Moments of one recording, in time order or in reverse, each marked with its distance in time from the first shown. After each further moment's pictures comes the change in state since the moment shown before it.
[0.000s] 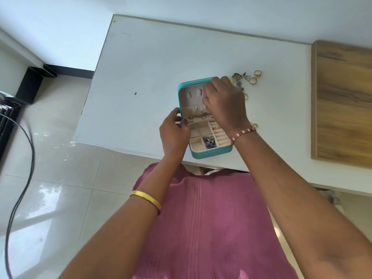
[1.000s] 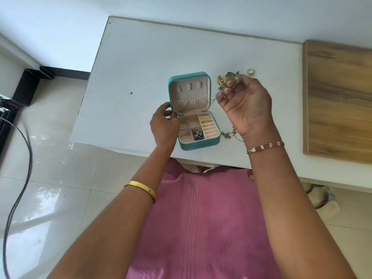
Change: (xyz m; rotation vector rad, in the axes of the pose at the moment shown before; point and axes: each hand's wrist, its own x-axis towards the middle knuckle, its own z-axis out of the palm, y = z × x) left_hand 0.014 0.004 -0.005 -0.004 0.047 -0.105; right_hand 0.004 0.006 -0.070 2.176 0.197 1.500
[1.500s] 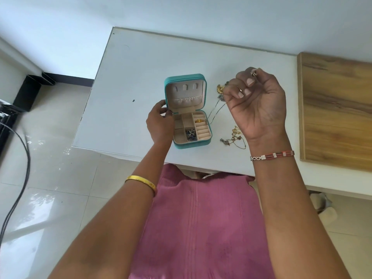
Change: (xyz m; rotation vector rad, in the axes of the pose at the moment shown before) left_hand 0.022 0.007 -0.005 -0.065 0.060 0.002; right_hand -0.022 -0.018 0.031 0.291 -0.188 -0.018
